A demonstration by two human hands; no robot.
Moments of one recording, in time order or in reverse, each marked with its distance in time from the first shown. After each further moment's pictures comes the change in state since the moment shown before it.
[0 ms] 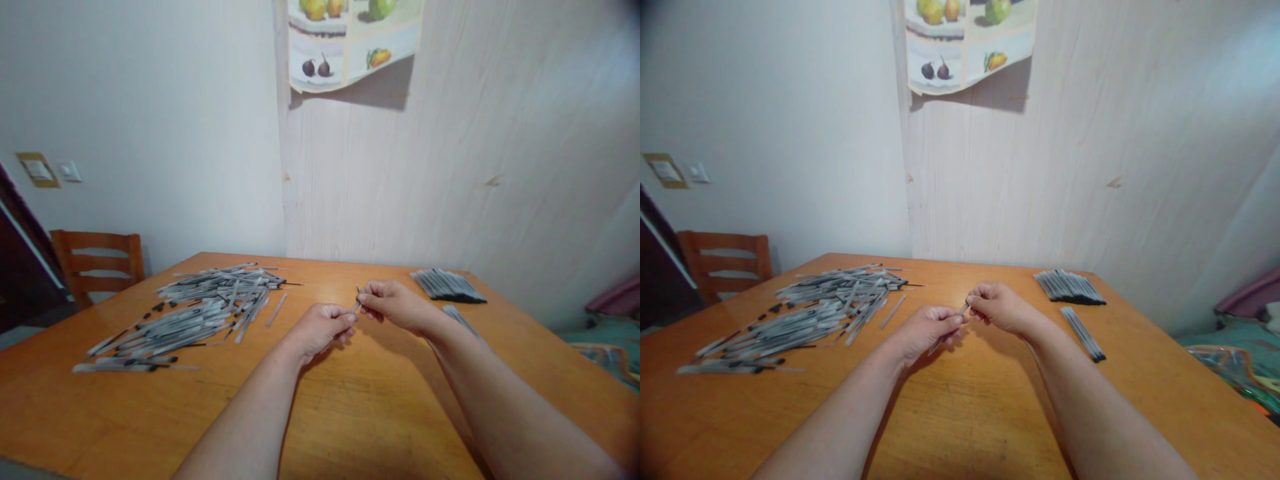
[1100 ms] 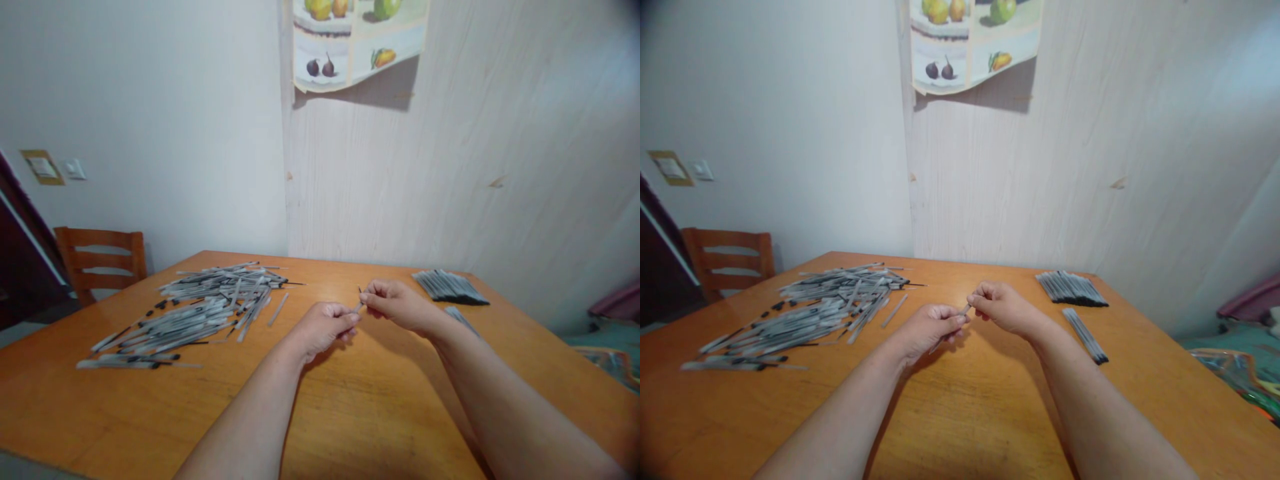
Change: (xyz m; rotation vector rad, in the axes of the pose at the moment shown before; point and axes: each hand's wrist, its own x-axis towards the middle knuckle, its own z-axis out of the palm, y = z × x) left_hand -0.006 0.010 0.004 0.048 0.003 0.024; right_hand -0.001 0.003 -0.002 -0.096 0.039 -0.081
